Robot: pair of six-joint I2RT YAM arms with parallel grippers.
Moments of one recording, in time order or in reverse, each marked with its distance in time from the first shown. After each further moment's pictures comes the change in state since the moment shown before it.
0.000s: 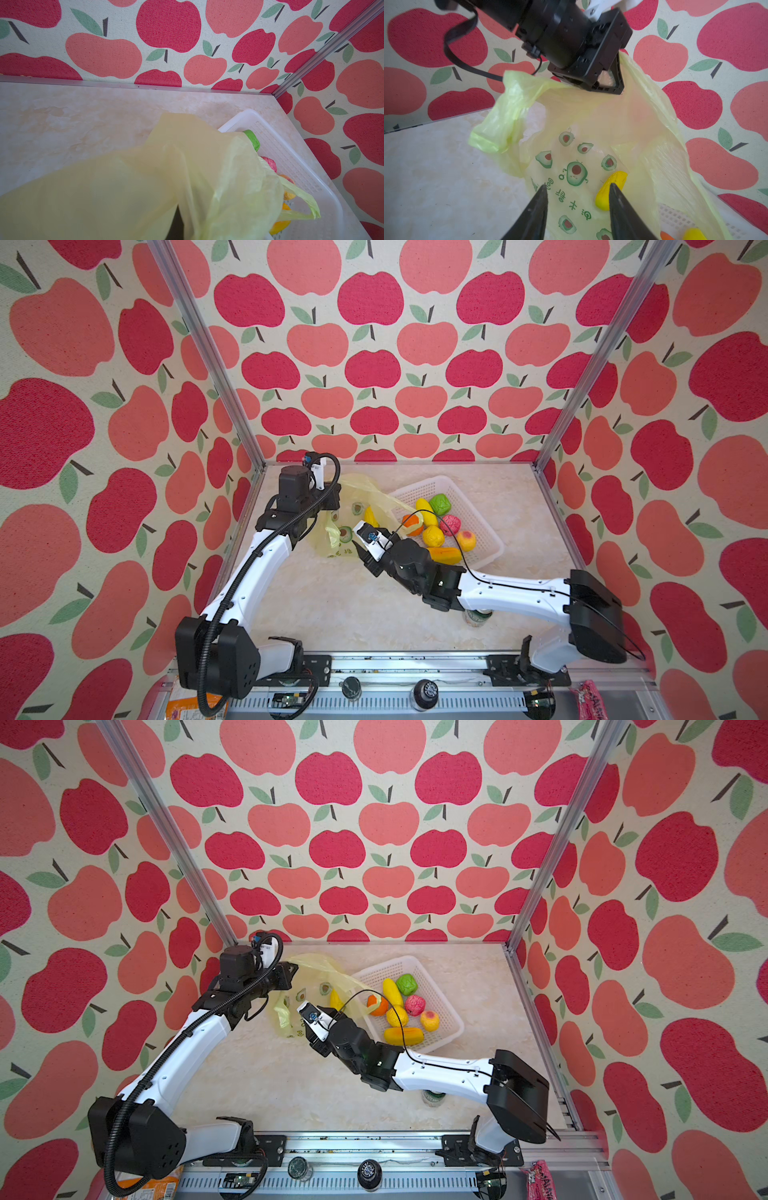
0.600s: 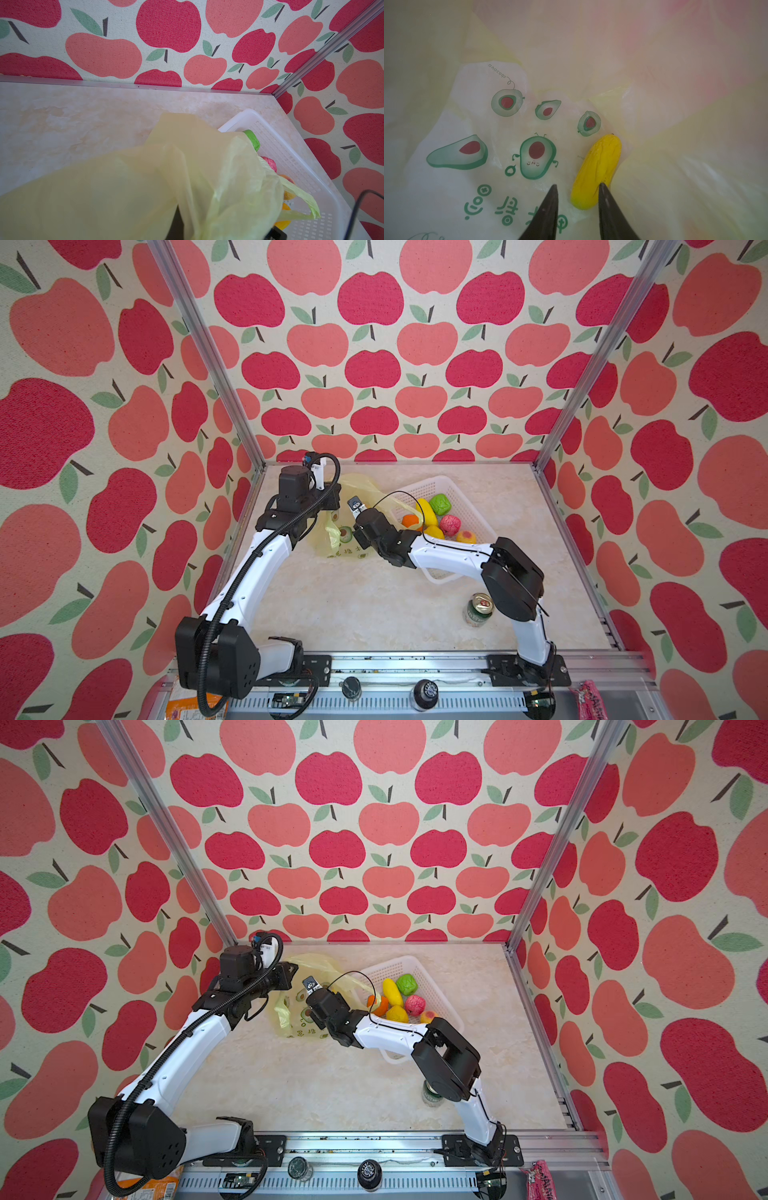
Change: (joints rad) left arm 0.000 0.000 0.000 0.000 0.000 0.000; right arm -0.182 0.447 0.453 -0.354 0.027 0.216
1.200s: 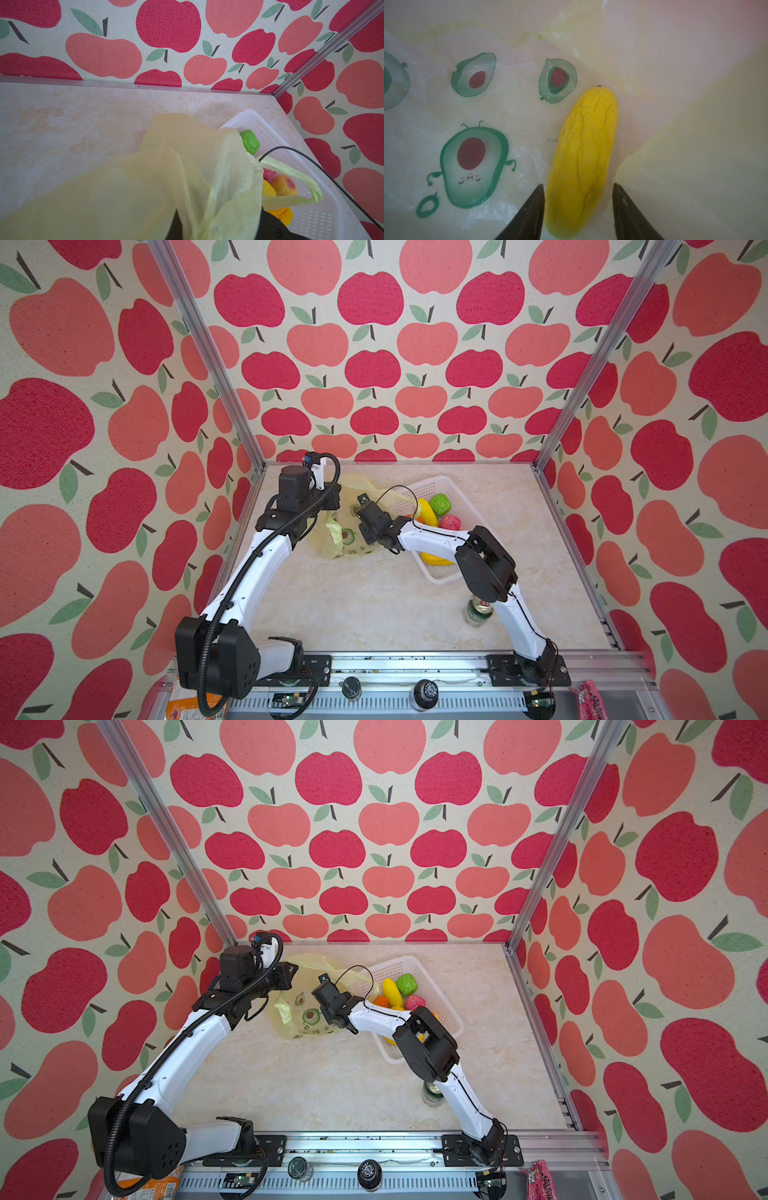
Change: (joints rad) left arm 0.000 0.000 0.000 0.000 0.000 0.000; right arm -0.106 0.209 0.197 -0.257 -0.065 0.167
